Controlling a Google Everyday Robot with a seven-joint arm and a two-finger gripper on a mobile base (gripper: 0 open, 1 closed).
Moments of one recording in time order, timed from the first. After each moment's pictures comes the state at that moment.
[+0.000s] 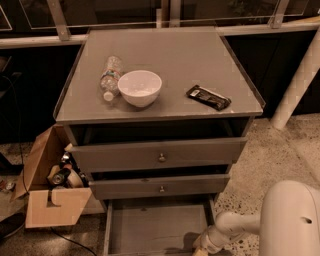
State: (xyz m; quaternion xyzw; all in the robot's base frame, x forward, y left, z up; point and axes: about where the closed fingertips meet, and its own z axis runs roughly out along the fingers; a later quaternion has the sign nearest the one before) arm 0.410 -0.185 0.179 -0.50 0.84 0.20 0.08
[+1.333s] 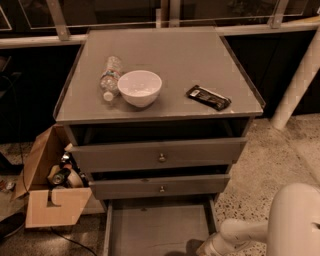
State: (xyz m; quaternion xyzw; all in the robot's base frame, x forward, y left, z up) arm 0.383 -0.194 0.183 -0.46 0.86 0.20 0.08
